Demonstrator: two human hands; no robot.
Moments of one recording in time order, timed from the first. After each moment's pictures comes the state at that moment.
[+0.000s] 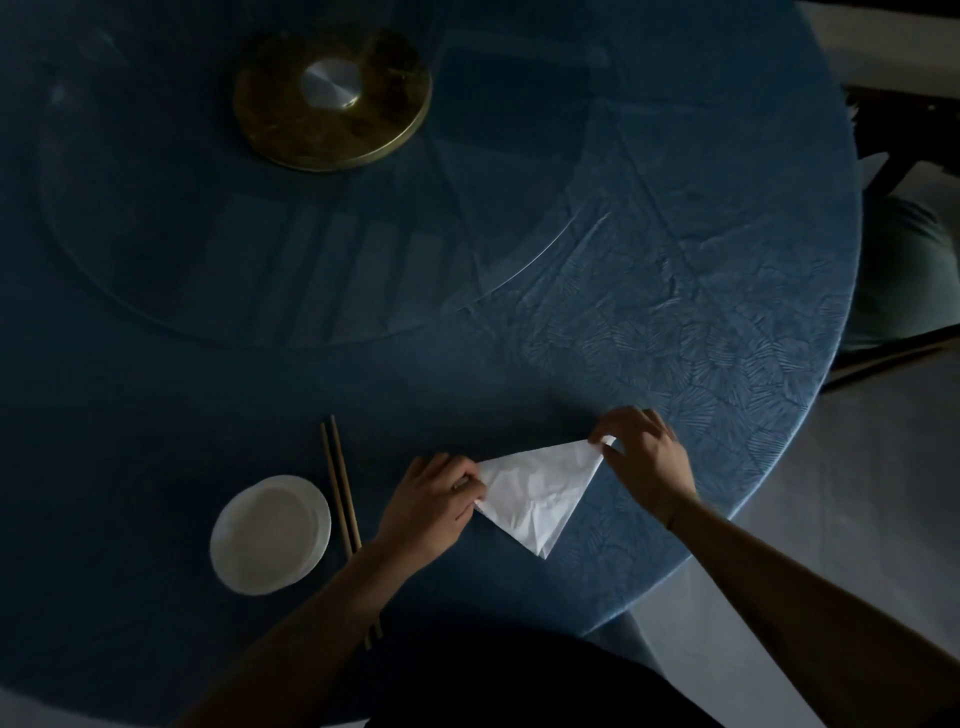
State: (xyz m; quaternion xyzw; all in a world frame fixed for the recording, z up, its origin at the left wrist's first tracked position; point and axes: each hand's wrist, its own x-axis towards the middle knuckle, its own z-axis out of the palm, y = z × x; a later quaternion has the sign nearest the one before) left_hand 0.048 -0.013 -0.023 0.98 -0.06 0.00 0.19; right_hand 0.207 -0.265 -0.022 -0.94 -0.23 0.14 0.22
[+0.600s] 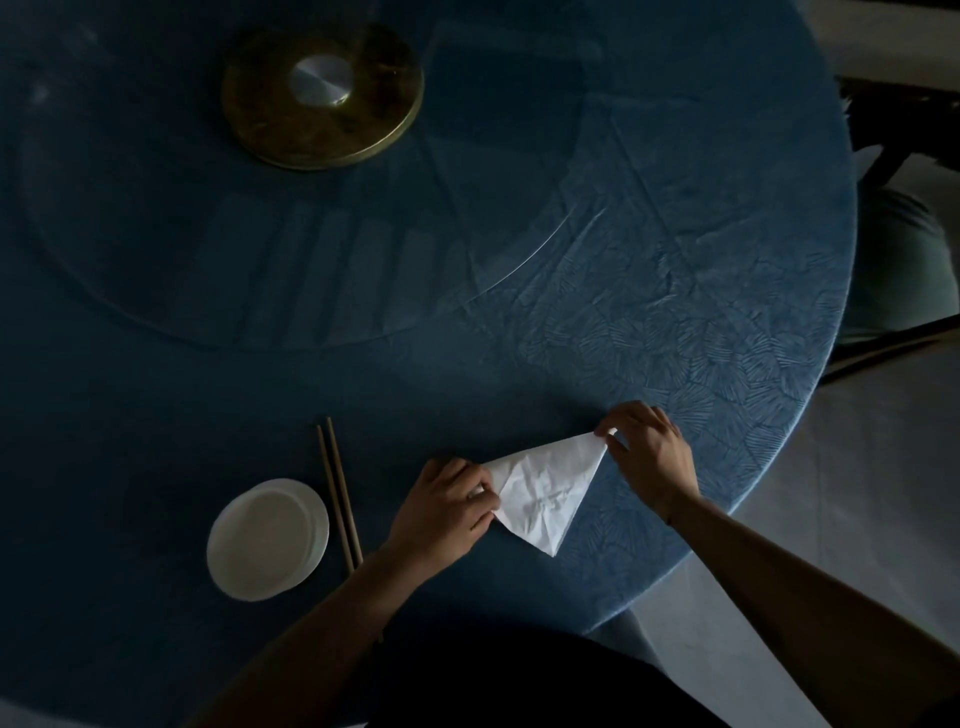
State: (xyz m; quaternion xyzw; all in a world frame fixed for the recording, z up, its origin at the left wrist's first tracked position) left_hand 0.049 -0.025 -0.028 0.98 -0.10 0.02 0.18; right_hand 0.211 -0.267 -0.028 -0.95 -0.22 0.11 0.20
